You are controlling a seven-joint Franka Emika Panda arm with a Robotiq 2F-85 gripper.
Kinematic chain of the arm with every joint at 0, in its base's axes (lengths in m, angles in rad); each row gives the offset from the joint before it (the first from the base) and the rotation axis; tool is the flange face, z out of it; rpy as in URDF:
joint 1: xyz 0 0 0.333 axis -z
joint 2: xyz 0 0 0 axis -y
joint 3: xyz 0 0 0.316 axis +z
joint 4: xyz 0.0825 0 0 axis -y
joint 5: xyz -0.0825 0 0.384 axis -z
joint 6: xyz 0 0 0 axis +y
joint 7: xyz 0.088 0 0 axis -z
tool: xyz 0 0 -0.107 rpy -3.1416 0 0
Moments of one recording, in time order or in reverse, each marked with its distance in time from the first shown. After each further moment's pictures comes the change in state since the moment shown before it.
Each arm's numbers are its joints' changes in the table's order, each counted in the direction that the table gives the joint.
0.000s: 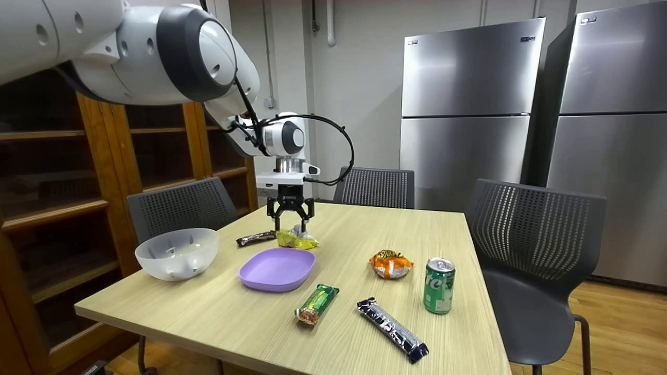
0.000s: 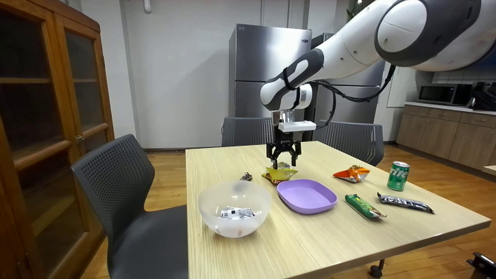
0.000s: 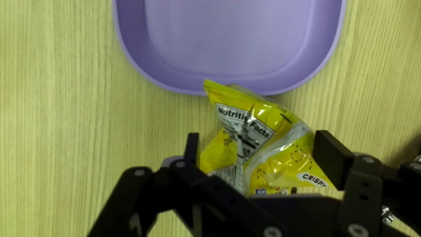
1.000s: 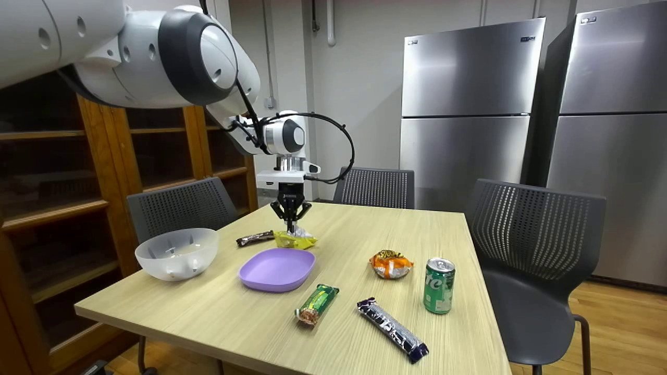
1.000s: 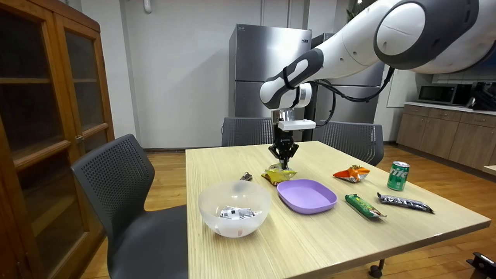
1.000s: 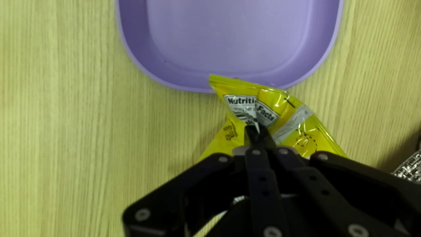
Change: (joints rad) arm 0.001 -0.012 0.001 0.033 0.000 0.025 0.000
